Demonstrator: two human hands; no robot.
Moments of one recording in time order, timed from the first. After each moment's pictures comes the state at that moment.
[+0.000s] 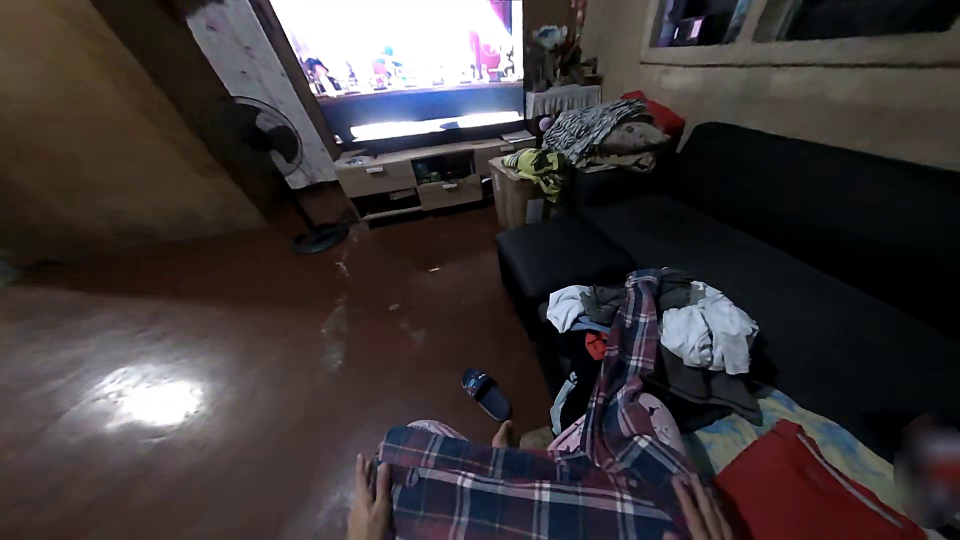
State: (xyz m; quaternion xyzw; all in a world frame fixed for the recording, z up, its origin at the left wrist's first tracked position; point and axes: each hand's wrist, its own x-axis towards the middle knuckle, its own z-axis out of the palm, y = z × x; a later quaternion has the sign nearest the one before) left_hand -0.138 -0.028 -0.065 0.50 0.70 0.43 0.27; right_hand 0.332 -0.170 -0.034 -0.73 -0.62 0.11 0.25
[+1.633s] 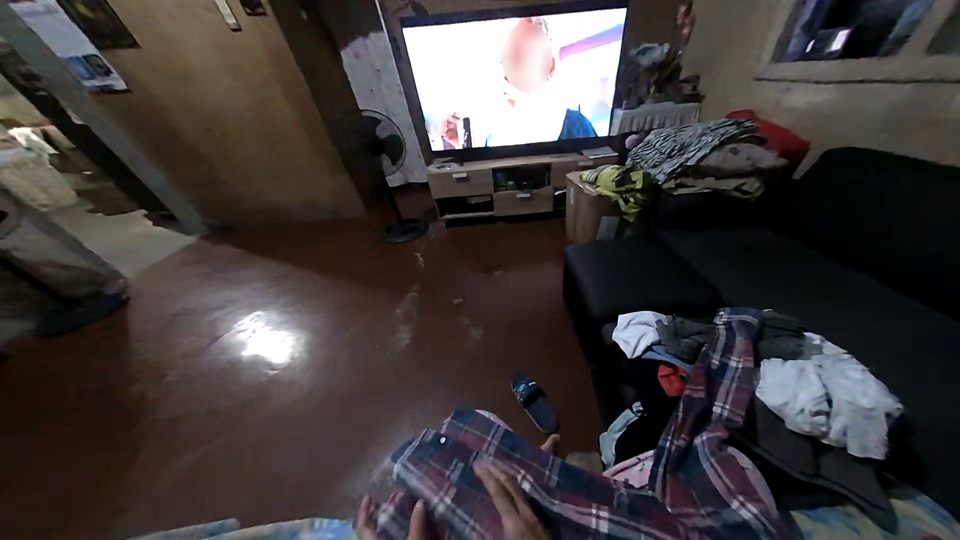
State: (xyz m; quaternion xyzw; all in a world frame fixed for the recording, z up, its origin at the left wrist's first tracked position) left_hand -0.112 -0.113 -0.032 0.31 0.66 0.66 0.16; right_hand 0.072 -0.067 0.007 -0.32 -0.78 0.38 0.37
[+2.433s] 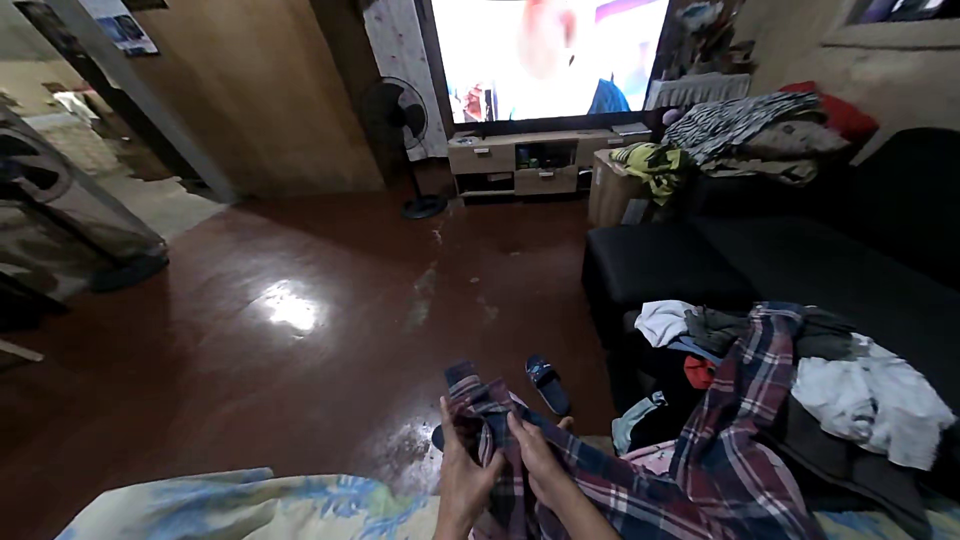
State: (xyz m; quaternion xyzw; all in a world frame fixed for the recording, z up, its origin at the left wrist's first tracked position) left_hand -0.093 -0.056 -0.001 0.47 0.69 0.51 0.22; right_hand 0.036 0.001 0.004 -0.48 -0.44 0.68 0.32
